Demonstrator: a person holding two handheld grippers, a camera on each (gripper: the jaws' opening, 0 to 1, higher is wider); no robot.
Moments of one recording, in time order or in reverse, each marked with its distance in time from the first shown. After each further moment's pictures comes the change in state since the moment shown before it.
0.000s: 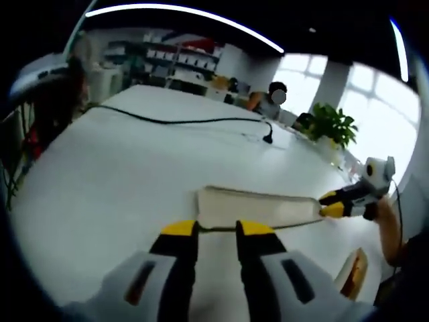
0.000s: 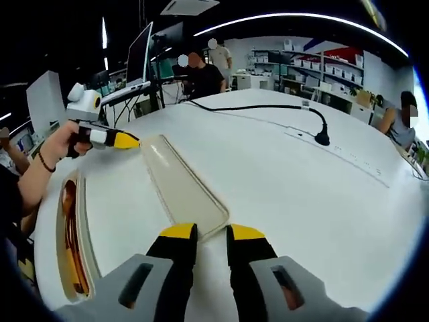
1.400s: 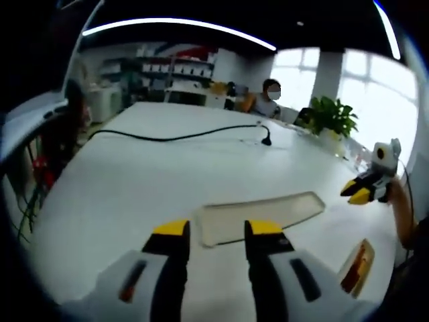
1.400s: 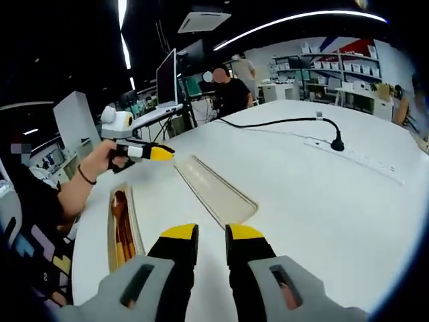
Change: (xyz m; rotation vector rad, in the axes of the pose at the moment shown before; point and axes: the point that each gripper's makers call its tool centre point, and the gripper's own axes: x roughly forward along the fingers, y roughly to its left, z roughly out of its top) left arm -0.013 0.001 0.013 0.147 -0.021 0.085; right arm -0.047 0.026 0.007 0.049 -0.084 0.213
